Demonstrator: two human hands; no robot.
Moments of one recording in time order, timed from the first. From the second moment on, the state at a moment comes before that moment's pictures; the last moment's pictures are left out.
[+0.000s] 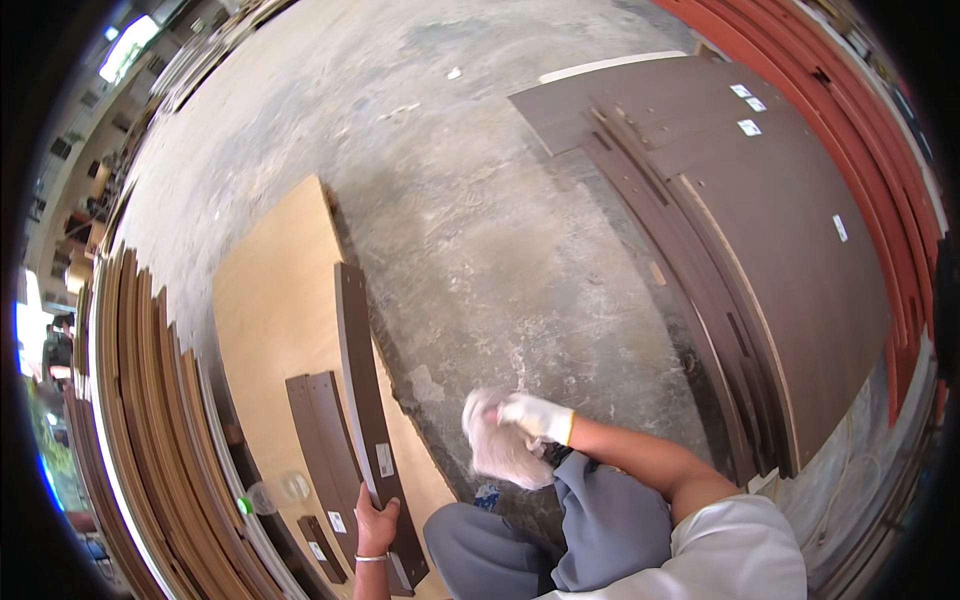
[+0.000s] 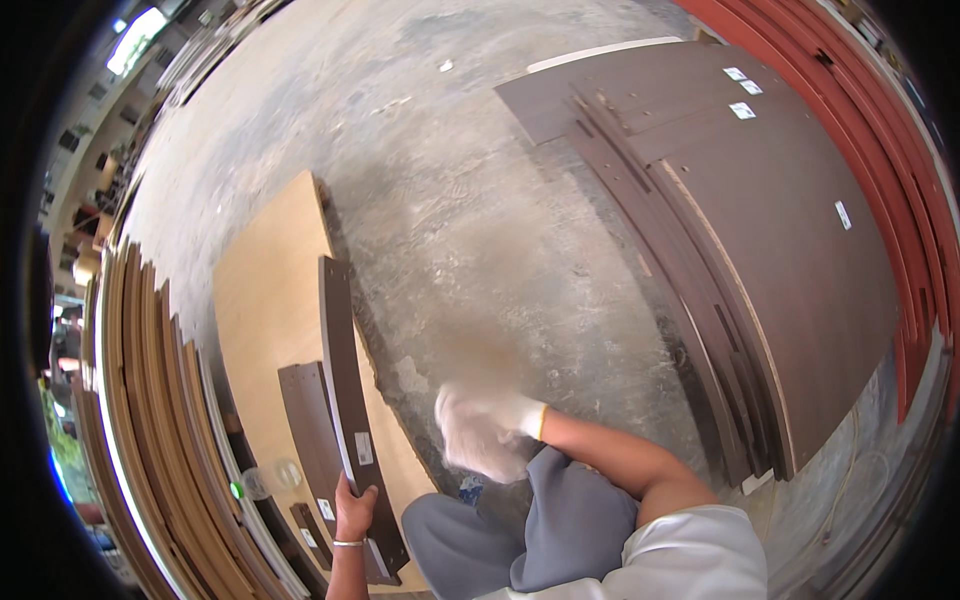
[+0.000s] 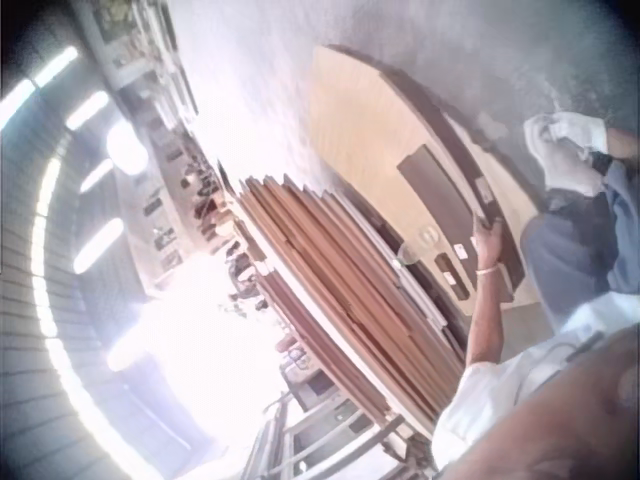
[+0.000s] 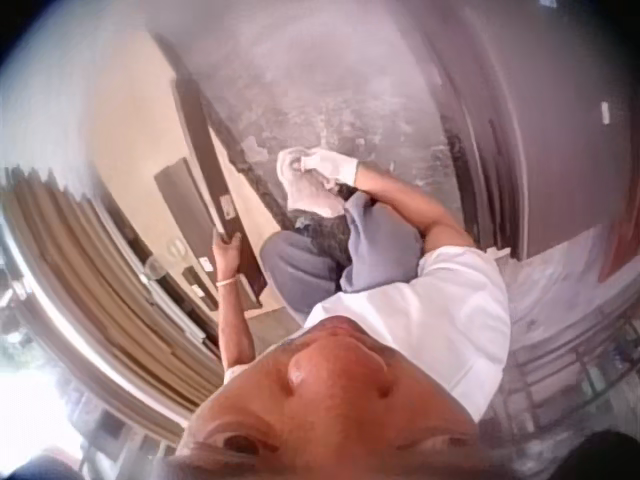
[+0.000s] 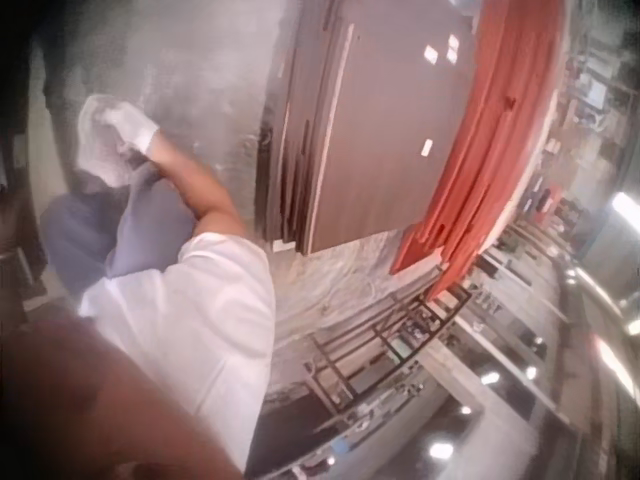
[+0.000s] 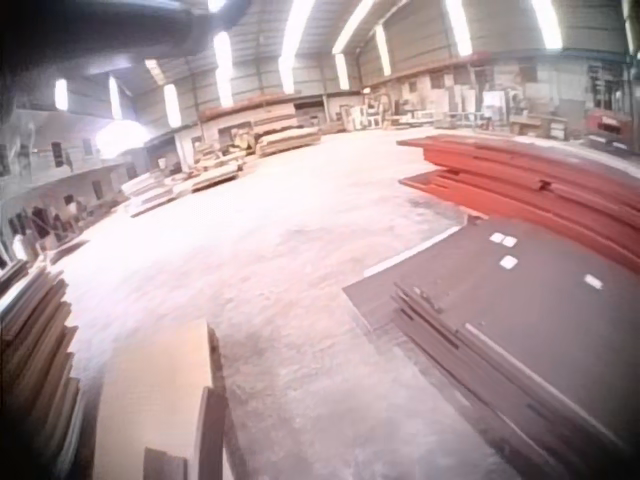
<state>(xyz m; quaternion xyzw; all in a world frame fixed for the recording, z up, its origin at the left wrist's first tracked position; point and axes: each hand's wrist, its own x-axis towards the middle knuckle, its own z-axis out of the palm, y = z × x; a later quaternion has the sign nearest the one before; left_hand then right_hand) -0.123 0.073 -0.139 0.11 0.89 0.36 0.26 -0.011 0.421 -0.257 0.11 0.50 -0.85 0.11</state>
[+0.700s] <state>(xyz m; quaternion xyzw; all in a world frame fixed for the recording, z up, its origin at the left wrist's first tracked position) -0.231 0.393 -0.087 0.24 0.63 0.63 0.40 -0.103 0.554 -0.102 0.16 0.42 -0.89 -0.08</state>
